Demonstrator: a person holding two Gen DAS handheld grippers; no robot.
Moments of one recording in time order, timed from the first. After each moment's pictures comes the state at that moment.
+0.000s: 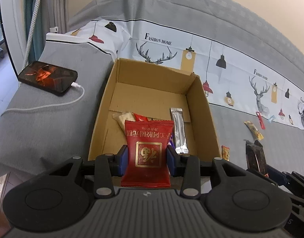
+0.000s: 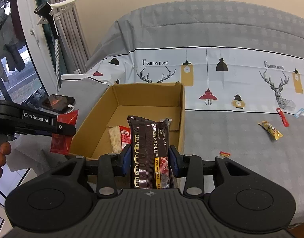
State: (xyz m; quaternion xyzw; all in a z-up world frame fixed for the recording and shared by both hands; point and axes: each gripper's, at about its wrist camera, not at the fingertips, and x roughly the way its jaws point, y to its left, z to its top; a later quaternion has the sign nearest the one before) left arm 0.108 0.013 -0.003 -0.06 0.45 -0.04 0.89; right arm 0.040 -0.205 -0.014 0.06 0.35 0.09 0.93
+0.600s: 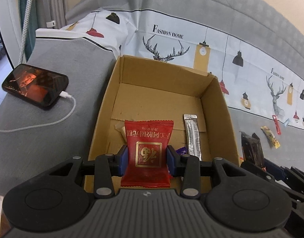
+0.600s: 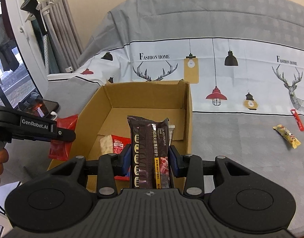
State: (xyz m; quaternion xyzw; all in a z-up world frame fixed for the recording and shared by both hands) left arm 0.189 0.012 -0.040 -0.05 0.48 -0.03 0.88; right arm 0.130 -0.194 -0.050 0.07 0.38 0.09 0.92
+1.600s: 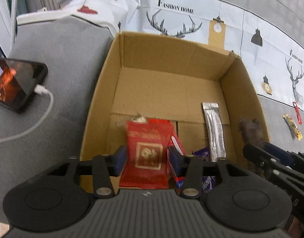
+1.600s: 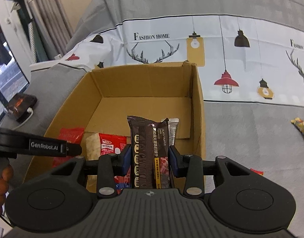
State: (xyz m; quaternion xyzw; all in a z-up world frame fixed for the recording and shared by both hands) left arm 0.243 0.010 -0.098 -0.02 0.52 -0.01 0.86; right arm 0.195 -0.186 -0.100 0.09 0.42 0.08 0.90
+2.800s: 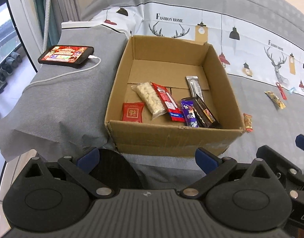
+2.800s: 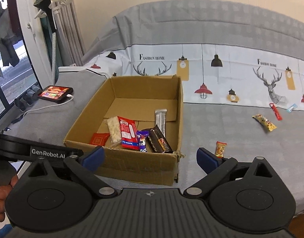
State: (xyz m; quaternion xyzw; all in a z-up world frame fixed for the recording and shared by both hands) left arm 0.045 -0.003 -0.032 0.01 0.47 0.01 0.88; right arm -0.002 -0.186 -0.016 0.04 0.35 0.07 0.93
